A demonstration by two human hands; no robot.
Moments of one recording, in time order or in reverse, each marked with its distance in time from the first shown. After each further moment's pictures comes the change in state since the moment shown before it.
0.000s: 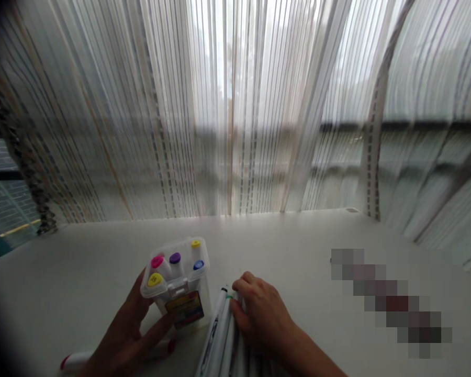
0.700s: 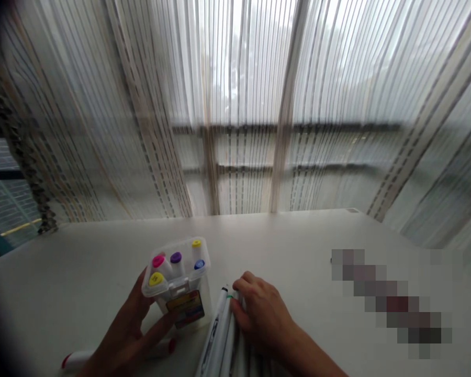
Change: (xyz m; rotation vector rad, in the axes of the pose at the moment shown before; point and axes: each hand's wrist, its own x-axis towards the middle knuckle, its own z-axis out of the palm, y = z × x) left_hand 0.000 0.004 0.001 0.029 0.009 -0.013; right_hand -0.002 0.001 0.000 0.011 0.011 -0.008
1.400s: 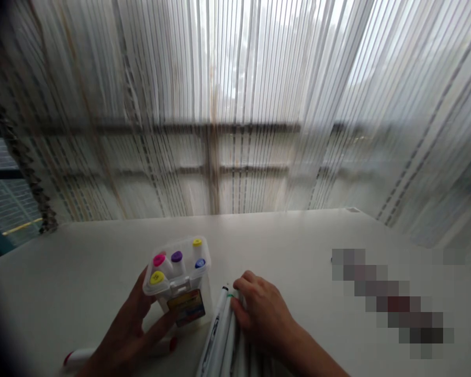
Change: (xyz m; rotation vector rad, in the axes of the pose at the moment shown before) left_hand -0.001 0.001 0.000 -0.008 0.002 -0.022; right_hand 0.002 0.000 0.000 -0.007 -0.010 0.005
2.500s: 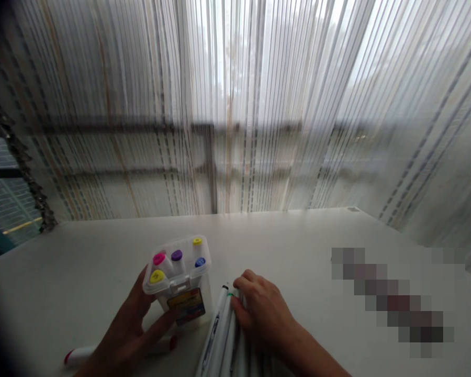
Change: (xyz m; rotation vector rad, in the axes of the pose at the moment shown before) left_hand 0.000 0.003 -0.001 -0.024 -0.022 -0.017; right_hand -0.002 -0.001 -0.003 -0.002 0.000 -0.003
